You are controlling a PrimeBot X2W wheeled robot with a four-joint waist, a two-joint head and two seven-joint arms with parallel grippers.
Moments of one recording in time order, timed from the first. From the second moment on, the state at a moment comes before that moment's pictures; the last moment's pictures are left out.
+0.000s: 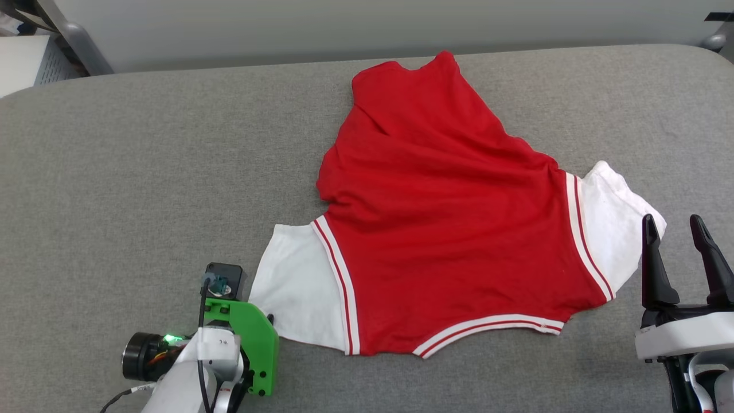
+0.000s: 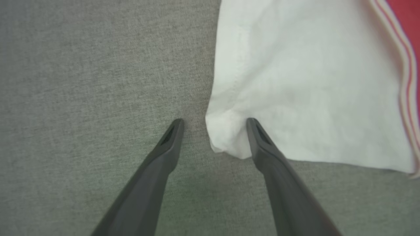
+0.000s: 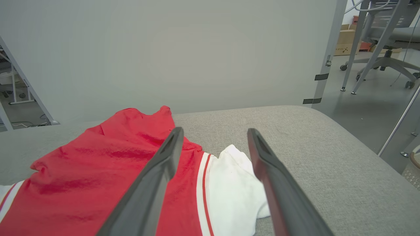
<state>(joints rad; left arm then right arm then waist) -0.16 0.27 -0.31 0.19 -0.29 0.11 0.55 -0.03 -0.19 -0.09 -0.02 0.27 0.13 -0.20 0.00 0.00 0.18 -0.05</state>
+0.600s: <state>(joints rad) -0.12 0.26 -0.18 0.09 -0.42 0.14 0.50 -0.01 -0.20 -0.14 0.03 0.24 0.13 -0.09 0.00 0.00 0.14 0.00</state>
